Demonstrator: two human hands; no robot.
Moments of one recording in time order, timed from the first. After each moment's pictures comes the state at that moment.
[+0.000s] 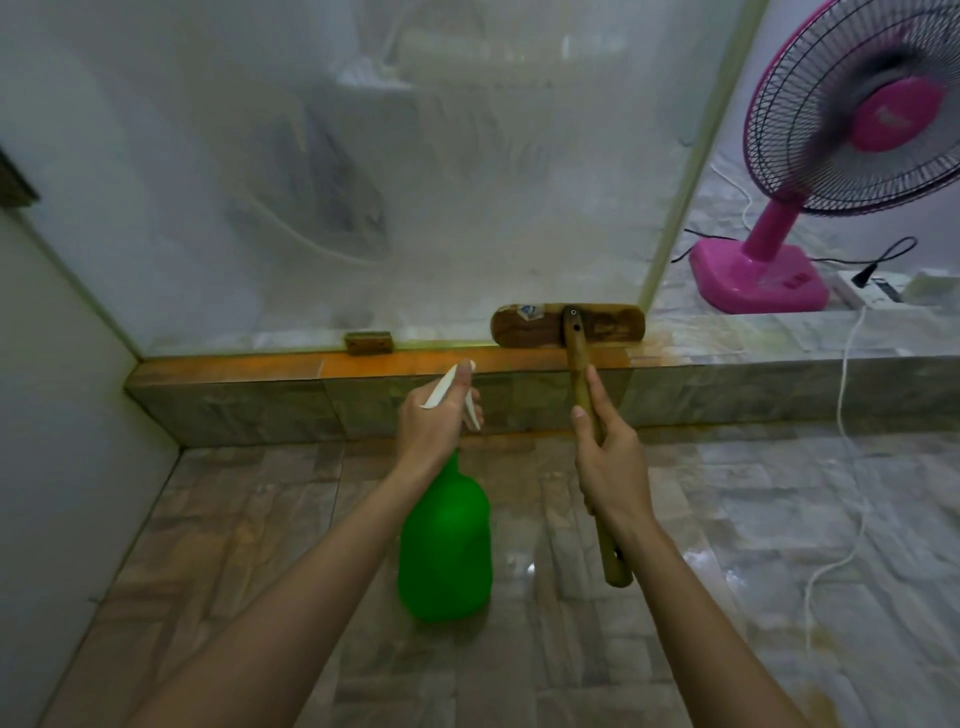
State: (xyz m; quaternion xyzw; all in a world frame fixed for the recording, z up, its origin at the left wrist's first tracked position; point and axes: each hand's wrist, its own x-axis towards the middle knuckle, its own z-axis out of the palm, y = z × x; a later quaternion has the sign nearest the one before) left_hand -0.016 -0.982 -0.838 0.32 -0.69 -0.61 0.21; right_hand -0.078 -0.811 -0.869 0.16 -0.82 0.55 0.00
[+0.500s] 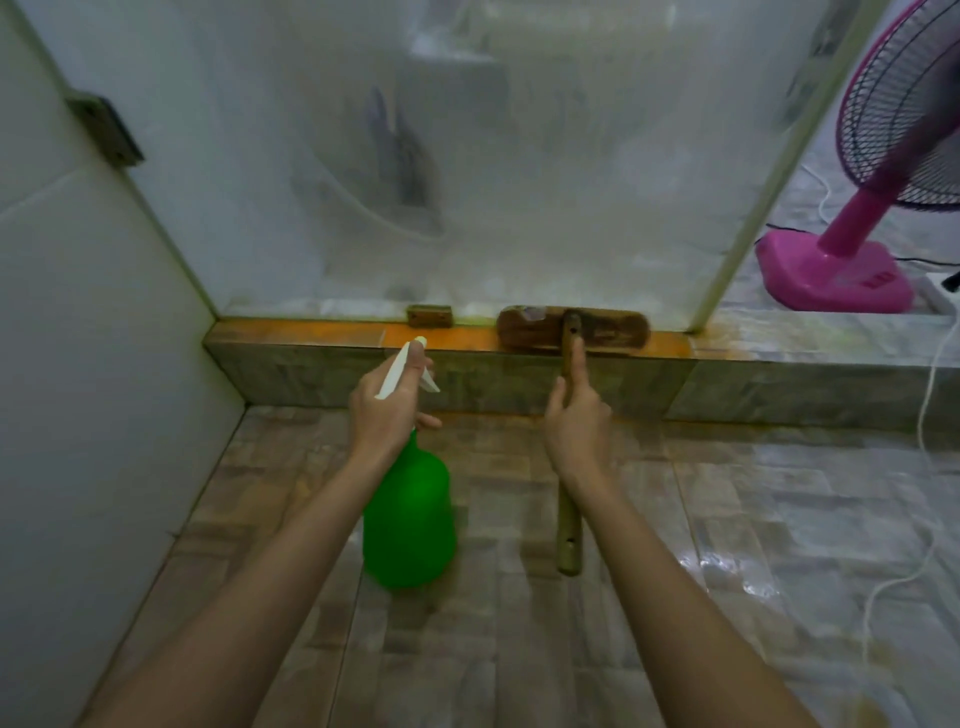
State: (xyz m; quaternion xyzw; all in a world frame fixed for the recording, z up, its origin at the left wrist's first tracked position) left_hand 0.057 -1.046 -0.831 0.36 -0.70 -0.55 0.27; right_hand -0.058 -0.900 -0.861 0.14 -0.89 0.44 -0.03
